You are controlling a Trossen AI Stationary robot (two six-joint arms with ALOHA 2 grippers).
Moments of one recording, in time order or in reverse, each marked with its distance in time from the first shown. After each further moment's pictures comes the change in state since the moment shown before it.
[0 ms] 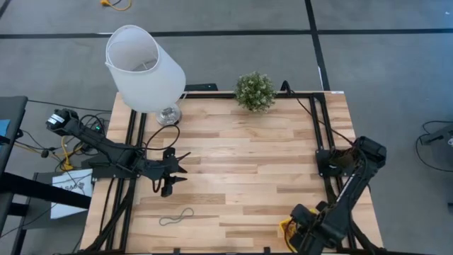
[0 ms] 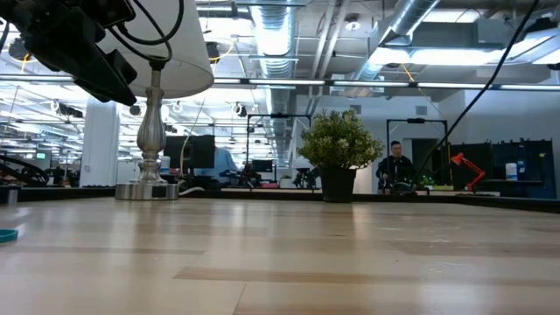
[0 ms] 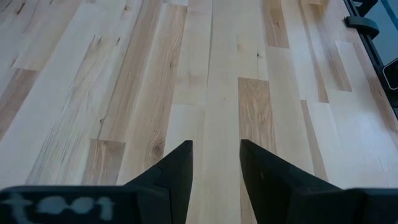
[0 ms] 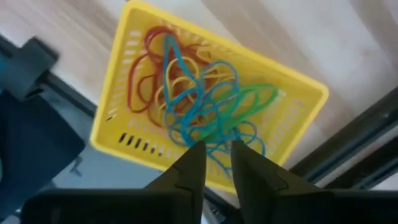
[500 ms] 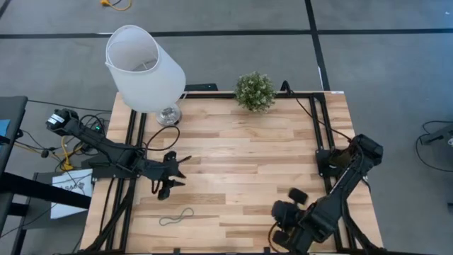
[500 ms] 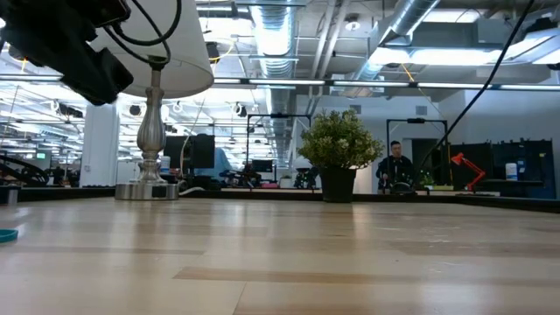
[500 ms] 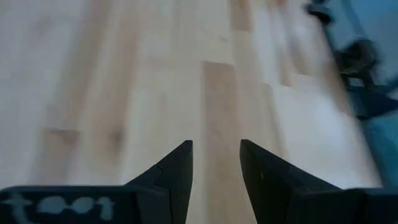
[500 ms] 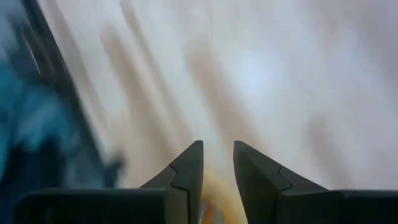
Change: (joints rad) left arm 0.000 0.000 0.000 0.001 0.133 -0.017; right arm -0.110 -0.001 0.094 0.075 0.517 -0.519
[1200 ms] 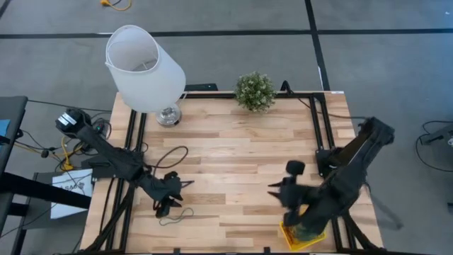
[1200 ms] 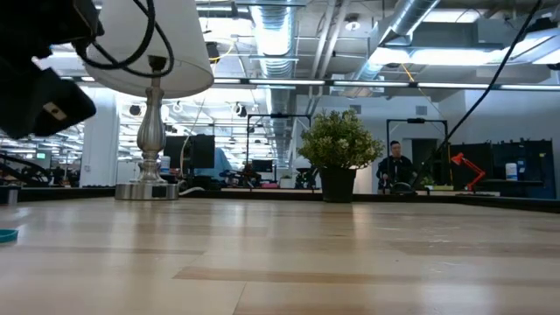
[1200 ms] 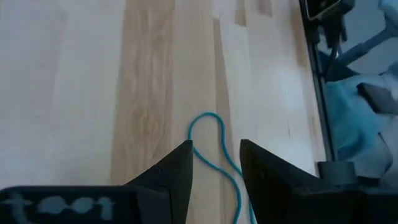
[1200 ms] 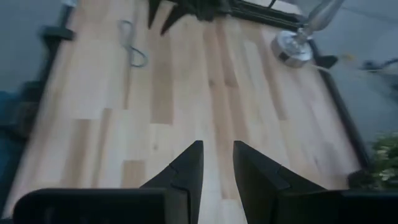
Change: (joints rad) left arm -0.179 0.253 0.001 0.159 0.101 -0.259; right arm -0.063 -0.274 -0.008 0.069 0.327 -0.720
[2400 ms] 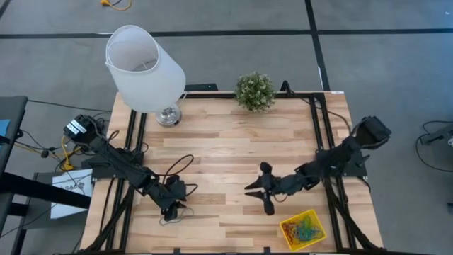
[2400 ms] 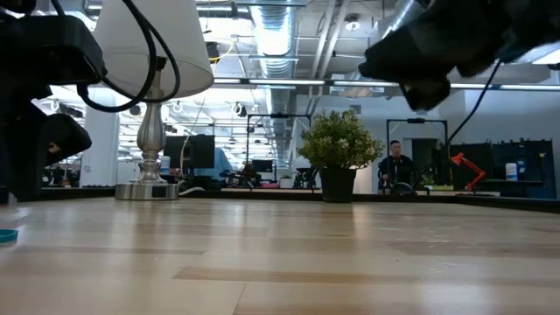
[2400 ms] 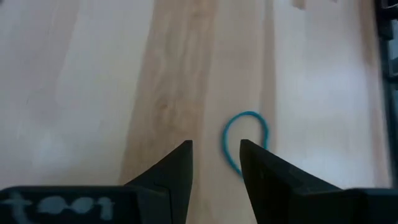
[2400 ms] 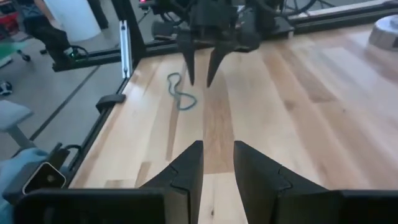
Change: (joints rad) left arm -0.028 0.206 0.000 0.104 -0.095 -0.102; right arm -0.294 0.037 -0.958 1.719 -0.384 -0.225
